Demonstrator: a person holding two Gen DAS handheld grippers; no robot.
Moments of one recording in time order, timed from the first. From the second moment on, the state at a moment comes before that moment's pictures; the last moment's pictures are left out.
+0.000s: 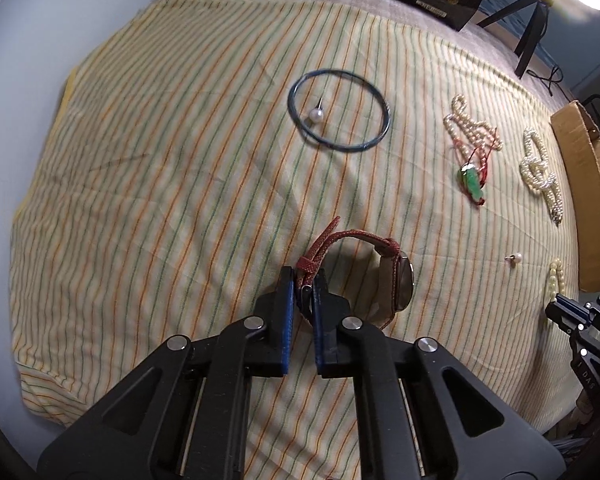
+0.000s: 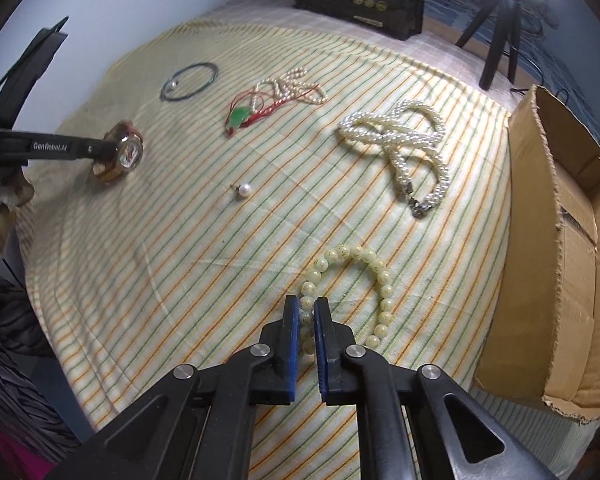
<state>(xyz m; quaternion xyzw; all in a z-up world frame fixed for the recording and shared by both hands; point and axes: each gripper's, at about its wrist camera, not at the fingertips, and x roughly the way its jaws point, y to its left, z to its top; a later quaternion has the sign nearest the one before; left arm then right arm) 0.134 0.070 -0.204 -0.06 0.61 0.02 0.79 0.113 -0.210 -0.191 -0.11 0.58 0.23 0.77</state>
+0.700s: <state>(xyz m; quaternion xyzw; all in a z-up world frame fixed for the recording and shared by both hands) 0.134 0.020 -0.138 -0.08 0.54 -0.05 0.83 0.097 -0.238 -0.116 -0.05 0.51 0.22 0.83</state>
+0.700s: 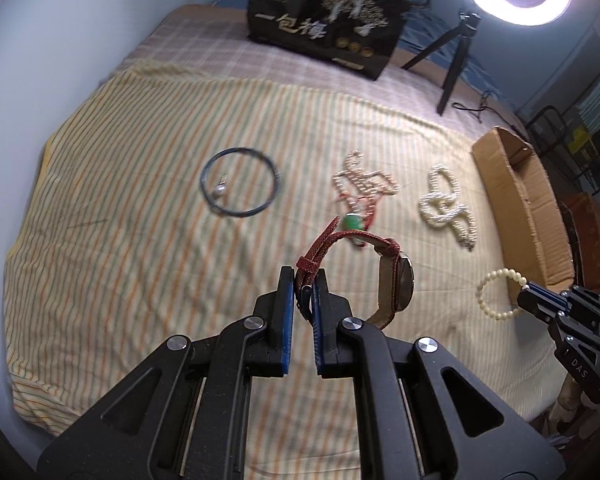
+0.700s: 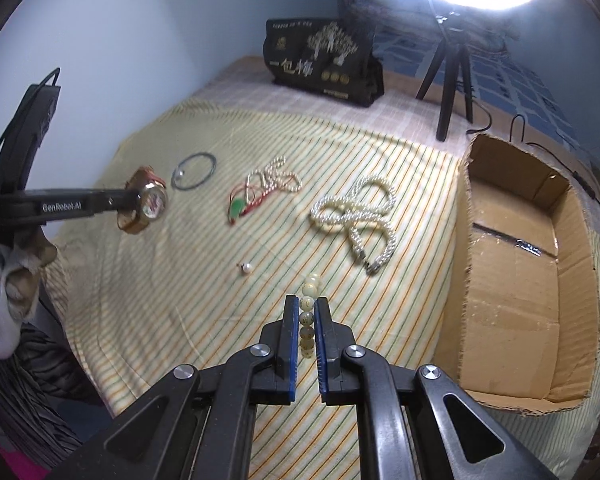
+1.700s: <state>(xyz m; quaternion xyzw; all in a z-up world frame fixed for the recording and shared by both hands) 0.144 -0.127 -0.109 -0.02 0.50 -0.16 0.85 0.112 -0.363 -0.065 0.04 0.45 0.11 0.88</state>
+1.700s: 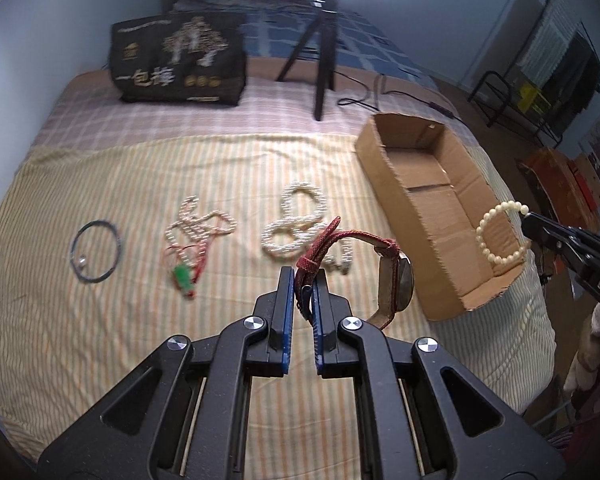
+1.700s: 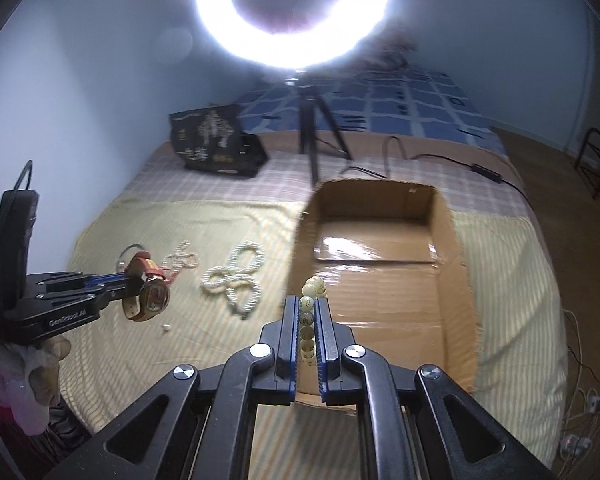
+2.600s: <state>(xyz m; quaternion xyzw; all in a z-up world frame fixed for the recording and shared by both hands) 0.167 -0.246 -0.120 0.01 0.50 -0.22 0.84 0.111 -0.429 -0.093 0.08 0.48 0.06 0.87</state>
